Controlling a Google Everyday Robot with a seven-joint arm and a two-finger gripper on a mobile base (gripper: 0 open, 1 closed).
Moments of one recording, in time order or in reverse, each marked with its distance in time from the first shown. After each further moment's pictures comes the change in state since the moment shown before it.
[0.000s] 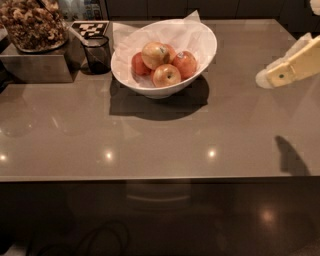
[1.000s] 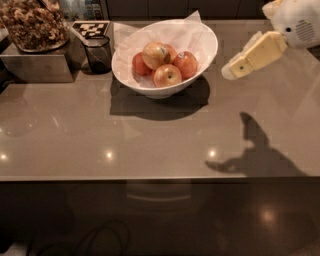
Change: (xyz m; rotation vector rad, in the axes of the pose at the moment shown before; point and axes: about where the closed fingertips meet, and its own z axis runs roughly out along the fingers) arm -0.018 -0.008 0.073 -0.102 0.009 -0.015
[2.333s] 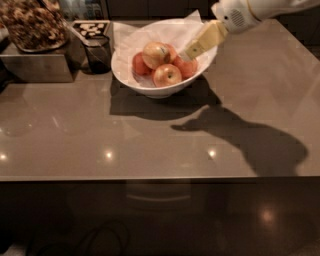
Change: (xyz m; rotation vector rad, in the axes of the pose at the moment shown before) arm -0.046 -0.028 0.117 -0.133 -0.027 0.001
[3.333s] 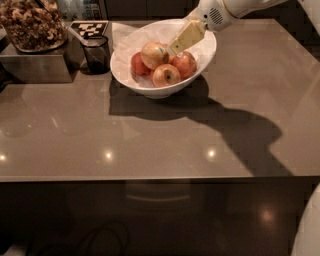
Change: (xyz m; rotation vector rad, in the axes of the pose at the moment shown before) arm -0.020 -0.009 0.048 -0.055 0.017 -0.023
